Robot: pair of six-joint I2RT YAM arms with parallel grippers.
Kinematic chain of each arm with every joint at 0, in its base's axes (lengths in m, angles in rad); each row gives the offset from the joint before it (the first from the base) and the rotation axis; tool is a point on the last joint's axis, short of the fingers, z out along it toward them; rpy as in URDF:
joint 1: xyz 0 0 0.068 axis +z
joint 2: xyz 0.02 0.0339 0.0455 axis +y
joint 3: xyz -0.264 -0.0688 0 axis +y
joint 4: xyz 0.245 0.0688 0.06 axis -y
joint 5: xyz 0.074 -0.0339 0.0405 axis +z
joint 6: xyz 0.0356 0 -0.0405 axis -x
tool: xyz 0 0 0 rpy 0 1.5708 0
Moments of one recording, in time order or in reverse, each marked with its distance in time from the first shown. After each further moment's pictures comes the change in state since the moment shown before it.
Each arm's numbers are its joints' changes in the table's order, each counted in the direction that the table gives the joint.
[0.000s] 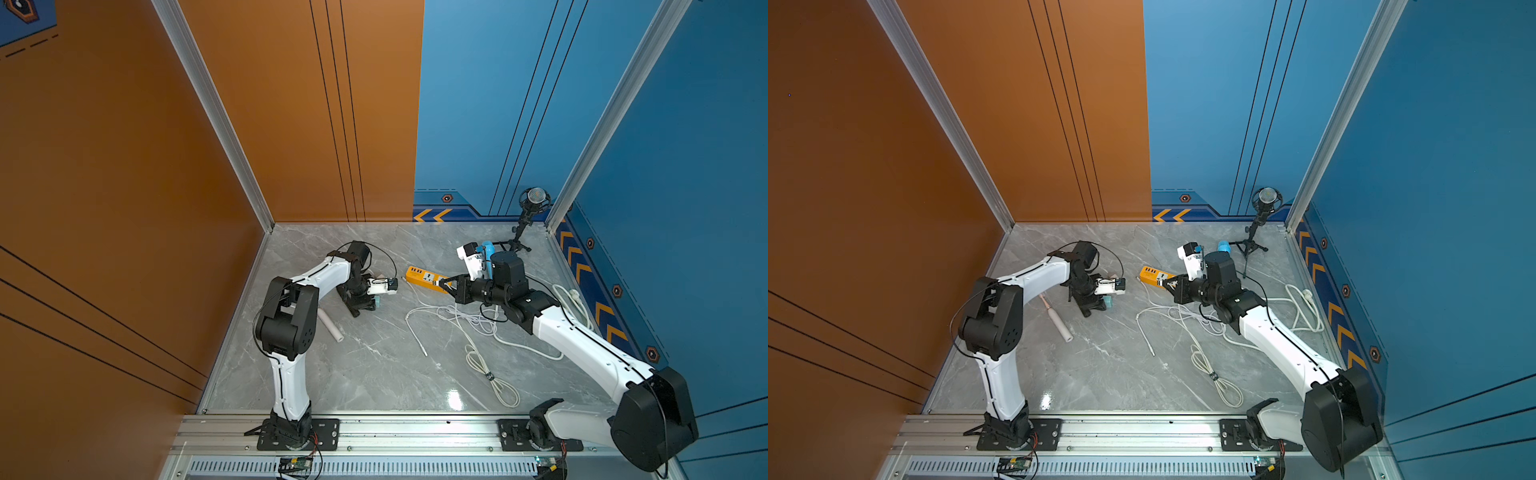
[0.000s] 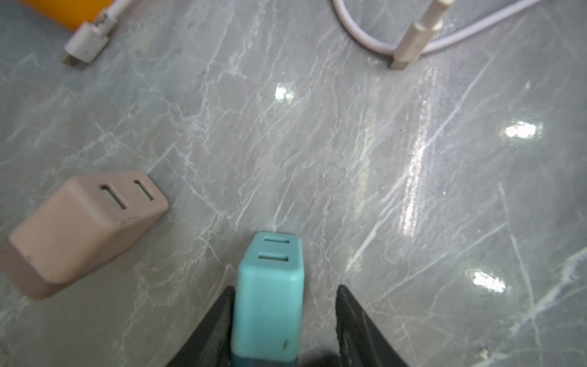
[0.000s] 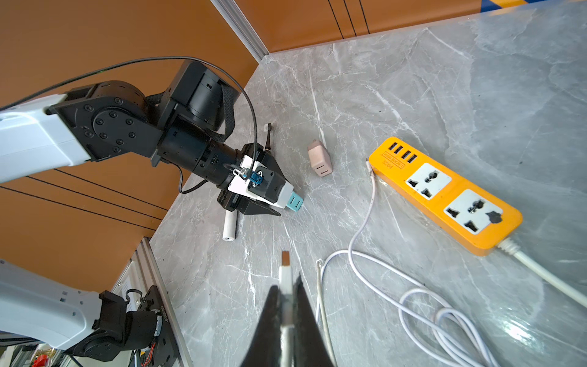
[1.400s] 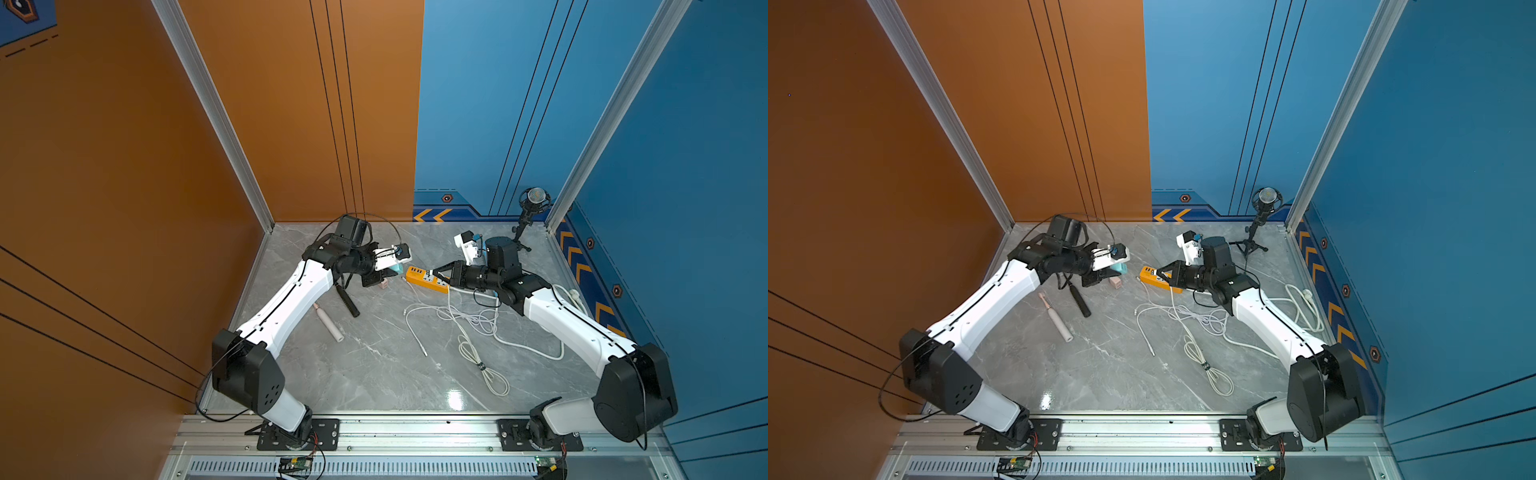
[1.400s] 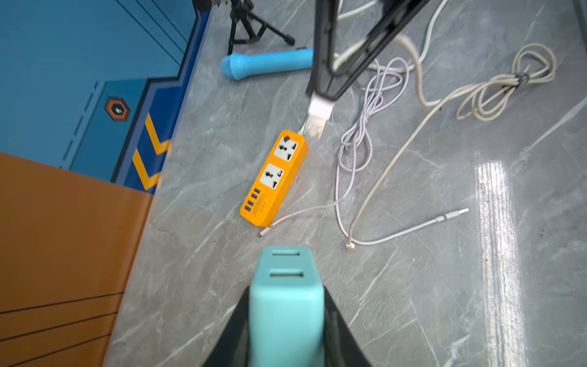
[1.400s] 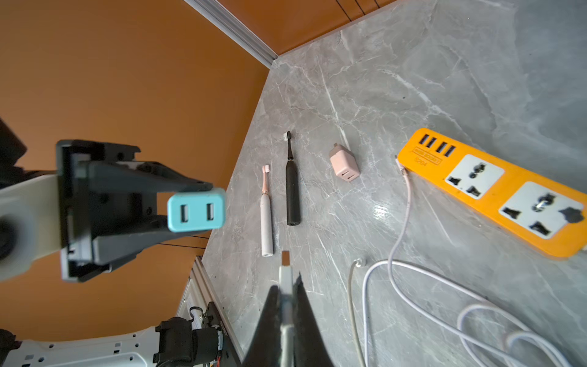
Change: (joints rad) left arm -0.130 -0.446 -0.061 0.079 -0.189 0.215; right arm -0.019 0.151 -0.161 -0.001 0.134 -0.244
